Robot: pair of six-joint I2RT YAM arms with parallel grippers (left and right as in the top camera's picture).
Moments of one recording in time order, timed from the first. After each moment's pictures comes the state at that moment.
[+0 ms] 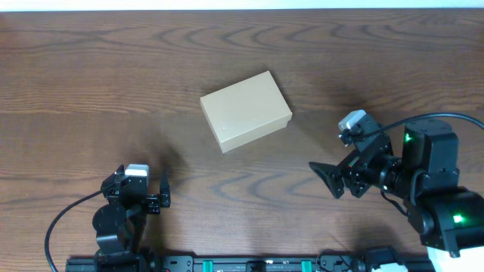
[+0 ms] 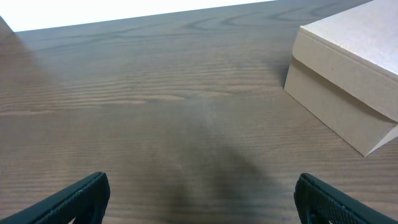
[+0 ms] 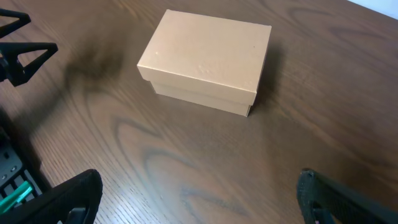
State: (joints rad) left arm 0.09 0.01 0.14 -0.51 0.12 0.15; right arm 0.15 0.86 1.04 -0.98 -0.50 -0.32
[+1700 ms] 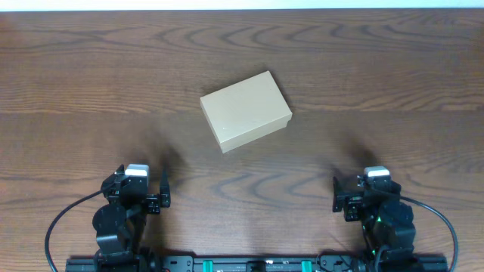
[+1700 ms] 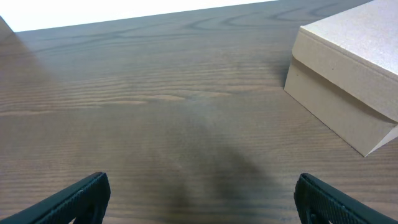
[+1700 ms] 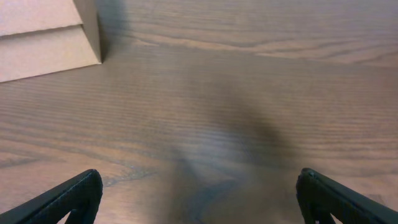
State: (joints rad) left arm 0.09 0.01 0.14 -0.51 0.12 0.15; right arm 0.15 0.03 0.16 -0.66 0.07 0.02
